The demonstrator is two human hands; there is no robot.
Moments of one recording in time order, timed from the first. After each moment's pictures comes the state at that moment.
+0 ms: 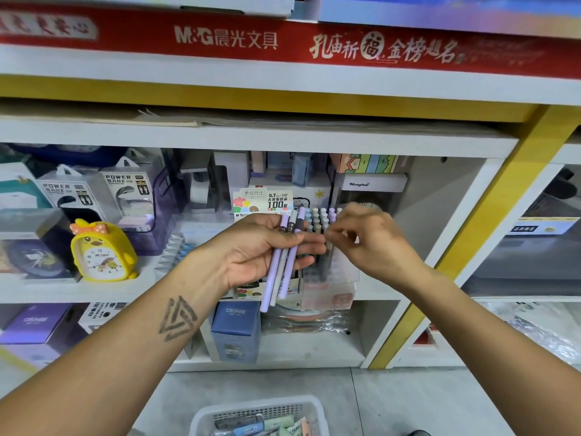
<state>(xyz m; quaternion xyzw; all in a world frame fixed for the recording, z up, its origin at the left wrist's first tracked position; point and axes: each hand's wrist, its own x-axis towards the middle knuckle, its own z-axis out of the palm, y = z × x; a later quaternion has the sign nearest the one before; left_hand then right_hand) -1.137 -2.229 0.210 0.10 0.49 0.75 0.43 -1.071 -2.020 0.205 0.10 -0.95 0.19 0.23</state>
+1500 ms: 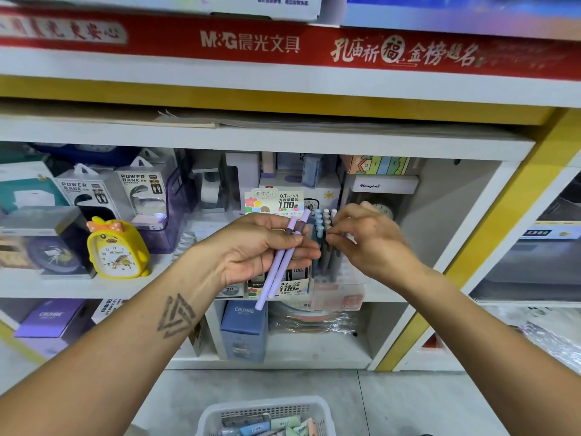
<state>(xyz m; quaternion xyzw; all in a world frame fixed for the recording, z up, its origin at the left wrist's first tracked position) -1.142 -2.248 0.211 0.10 0.55 0.73 0.39 -1.083 -2.029 0.198 0.10 -0.96 0.12 0.22</state>
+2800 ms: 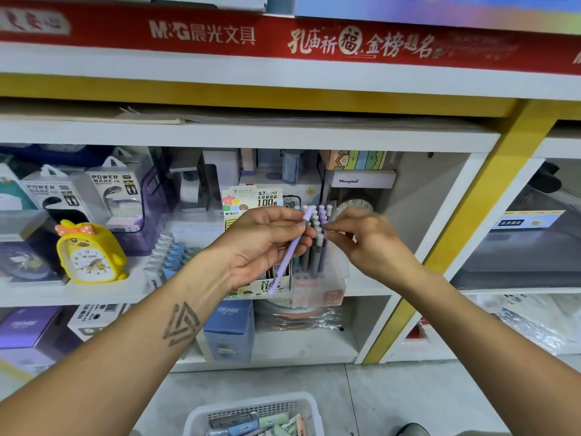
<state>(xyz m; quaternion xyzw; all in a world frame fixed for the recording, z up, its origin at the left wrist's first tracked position) -1.129 -2.211 0.207 0.14 0.55 0.76 0.31 -1.067 -2.004 0.192 0.09 -0.95 0.20 0.23</state>
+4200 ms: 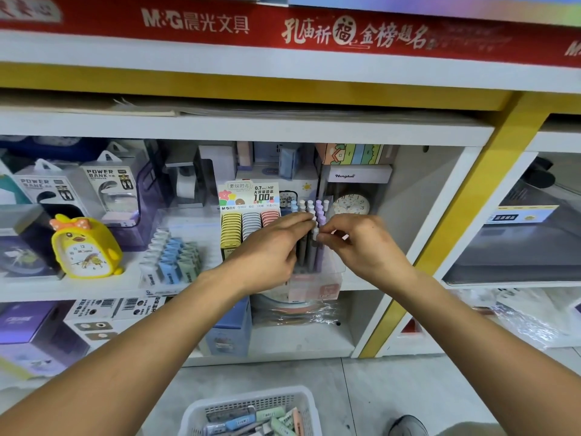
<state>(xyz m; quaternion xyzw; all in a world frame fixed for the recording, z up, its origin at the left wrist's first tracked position) -1.131 -2.200 0.175 0.44 0.87 0.22 -0.02 -1.060 -2.010 0.184 0.09 -0.94 0.23 0.22</state>
